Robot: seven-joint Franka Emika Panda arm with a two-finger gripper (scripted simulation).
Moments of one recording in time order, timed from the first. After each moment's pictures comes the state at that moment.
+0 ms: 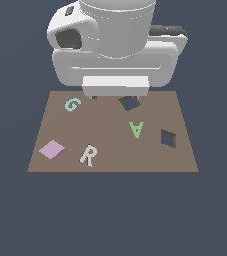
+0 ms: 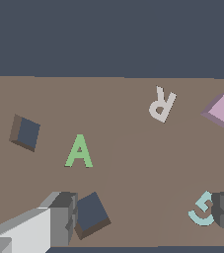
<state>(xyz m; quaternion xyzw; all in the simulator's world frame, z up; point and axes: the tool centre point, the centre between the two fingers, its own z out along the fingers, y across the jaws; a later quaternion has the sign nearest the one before) 0.007 0.003 0.180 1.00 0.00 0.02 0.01</state>
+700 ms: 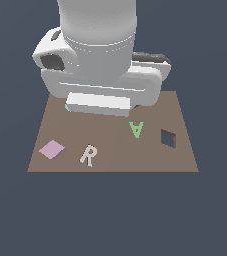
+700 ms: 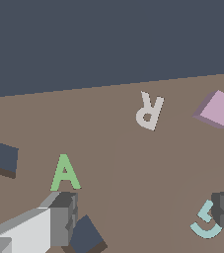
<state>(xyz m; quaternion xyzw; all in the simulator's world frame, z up) 0.028 -0.019 0.161 1.00 -0.05 0.02 0.01</state>
